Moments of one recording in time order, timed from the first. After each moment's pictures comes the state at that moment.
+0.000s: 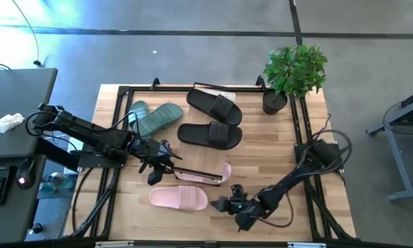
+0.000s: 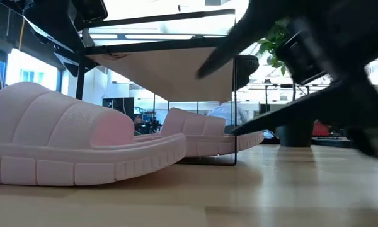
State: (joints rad) left arm -0.13 1.08 0.63 -0.29 0.08 -0.41; right arm 0.69 2.04 1.09 0.27 0.71 2.01
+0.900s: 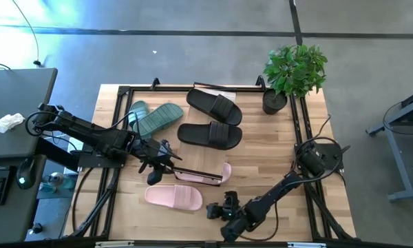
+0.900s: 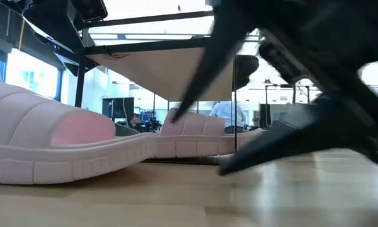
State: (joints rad) left arm -0.13 1.07 0.63 -0.30 0.09 -0.39; right arm 0.68 2.20 1.44 -0.22 0.69 2.11
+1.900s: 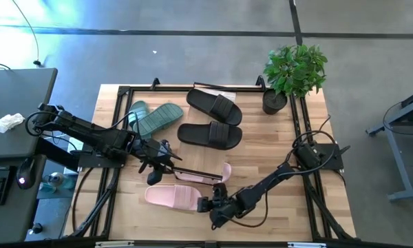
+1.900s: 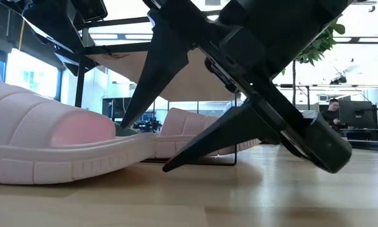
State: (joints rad) left arm -0.13 1.08 0.63 -0.30 0.09 -0.39; right arm 0.56 2.19 1.44 -0.11 0.48 1.92
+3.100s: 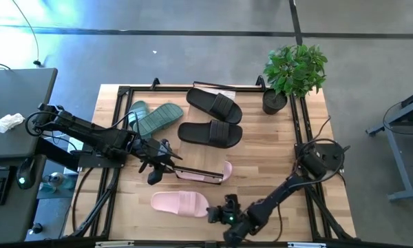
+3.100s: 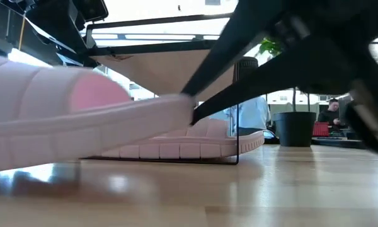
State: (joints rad) left arm -0.12 1.08 0.63 -0.29 0.08 -0.39; right arm 0.73 2.19 1.44 -0.14 0.81 2.09
